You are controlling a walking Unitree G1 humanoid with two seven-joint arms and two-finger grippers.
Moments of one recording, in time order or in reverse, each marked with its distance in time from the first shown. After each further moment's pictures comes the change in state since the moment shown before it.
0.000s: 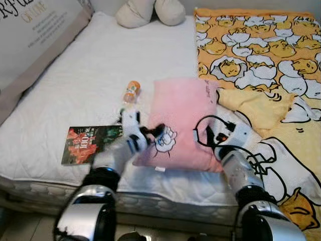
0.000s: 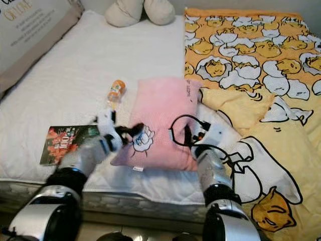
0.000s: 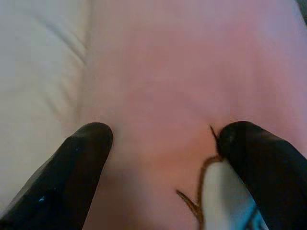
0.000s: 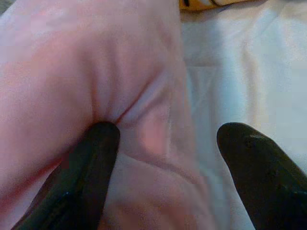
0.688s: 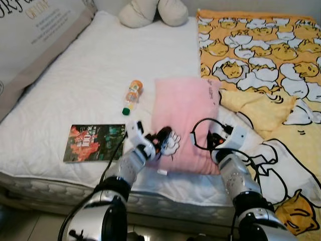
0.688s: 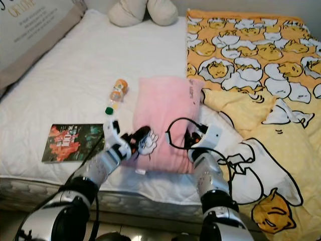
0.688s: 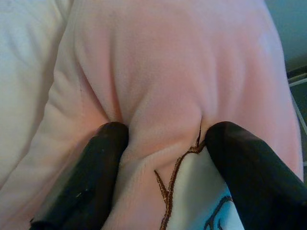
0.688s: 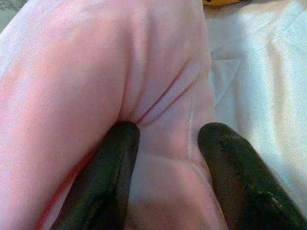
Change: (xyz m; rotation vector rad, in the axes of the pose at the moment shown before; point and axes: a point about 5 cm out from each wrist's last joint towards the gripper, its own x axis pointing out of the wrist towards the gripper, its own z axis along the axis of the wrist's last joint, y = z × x) left arm 0.001 -0.005 -0.033 -0.332 -0.087 -0.096; right arm -0.007 0.006 -0.008 -0.003 -0.019 0.043
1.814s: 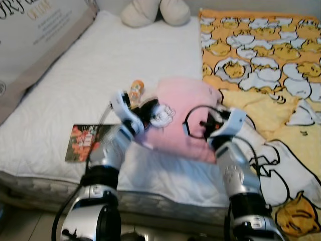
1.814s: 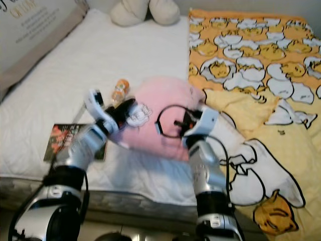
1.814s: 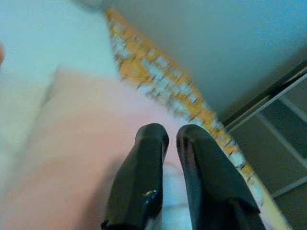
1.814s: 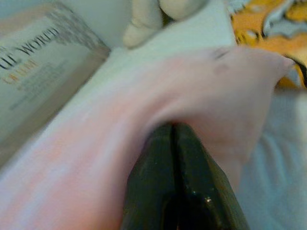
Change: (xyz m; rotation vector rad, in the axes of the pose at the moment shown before) left arm -0.012 -0.051 0.093 0.243 -0.281 -0.205; right arm -0.005 0.054 0.046 -0.105 -0.188 0.186
